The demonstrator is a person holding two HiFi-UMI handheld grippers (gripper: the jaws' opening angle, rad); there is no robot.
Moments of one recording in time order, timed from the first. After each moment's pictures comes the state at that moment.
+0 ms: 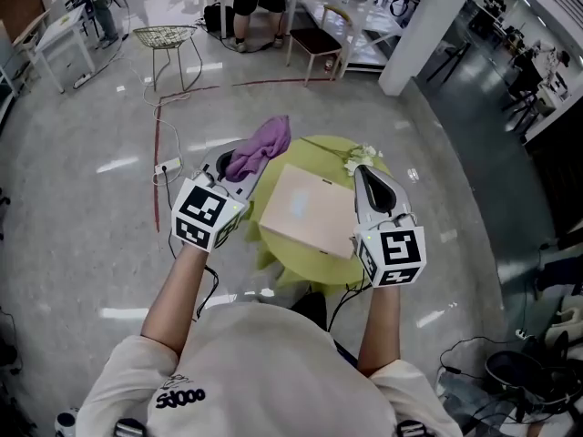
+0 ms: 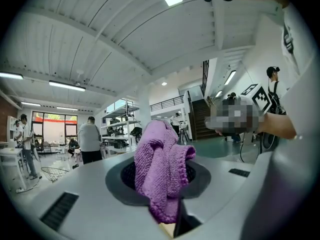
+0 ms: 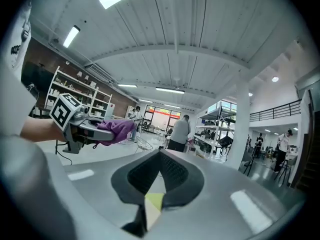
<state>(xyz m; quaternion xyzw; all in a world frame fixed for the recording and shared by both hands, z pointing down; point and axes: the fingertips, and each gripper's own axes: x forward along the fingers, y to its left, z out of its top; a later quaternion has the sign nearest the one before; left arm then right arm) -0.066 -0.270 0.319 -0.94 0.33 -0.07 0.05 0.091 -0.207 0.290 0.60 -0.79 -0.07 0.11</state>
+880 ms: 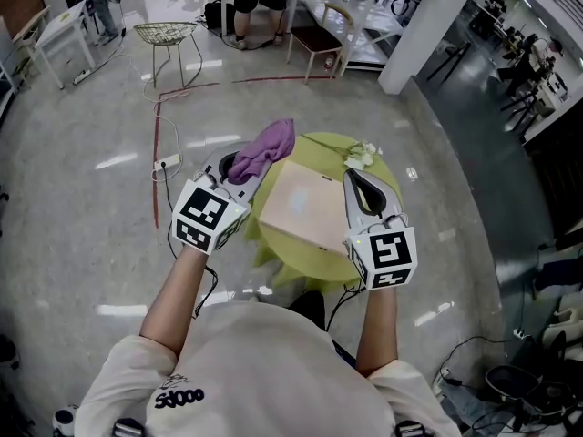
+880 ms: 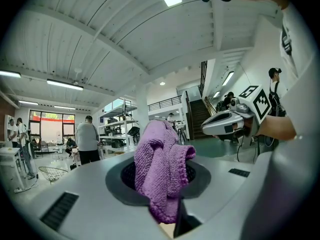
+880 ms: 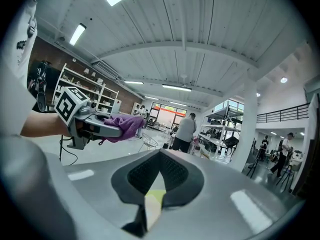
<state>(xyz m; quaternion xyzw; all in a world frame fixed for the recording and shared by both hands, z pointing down) -0.063 -0.255 0.319 -0.94 0.32 -0.07 0.05 0.069 -0.198 0.302 0.57 -0.80 -0.07 0.14</state>
